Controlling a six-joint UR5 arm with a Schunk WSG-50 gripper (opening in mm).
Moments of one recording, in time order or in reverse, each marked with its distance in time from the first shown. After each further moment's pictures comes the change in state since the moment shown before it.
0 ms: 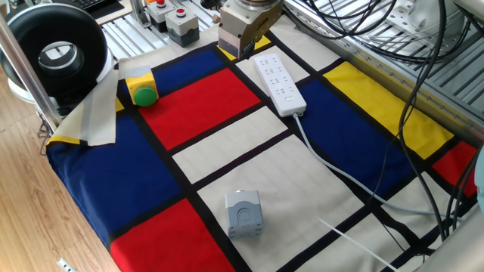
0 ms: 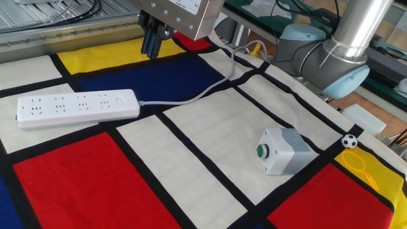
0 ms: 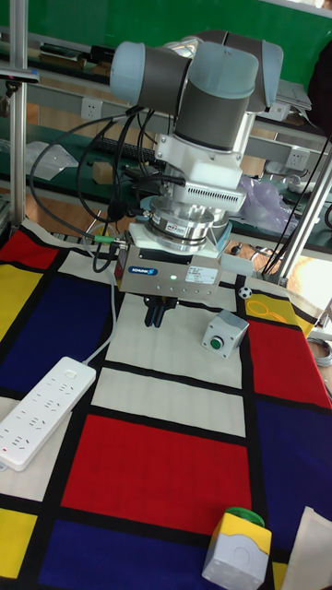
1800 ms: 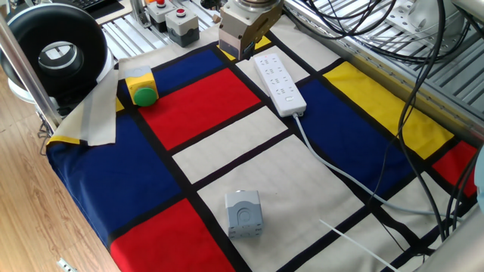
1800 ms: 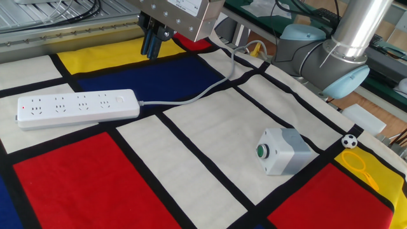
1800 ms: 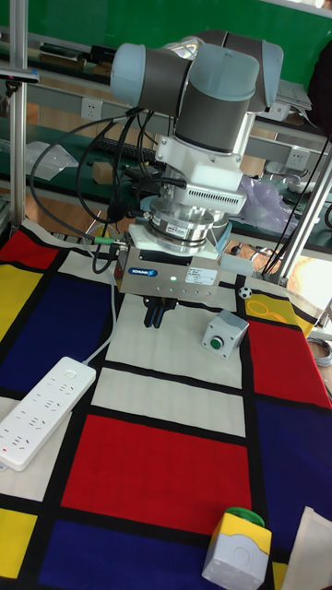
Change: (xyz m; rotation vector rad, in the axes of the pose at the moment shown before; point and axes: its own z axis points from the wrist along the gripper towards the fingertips) arm 0.001 0.000 0.002 0.004 0.004 -0.011
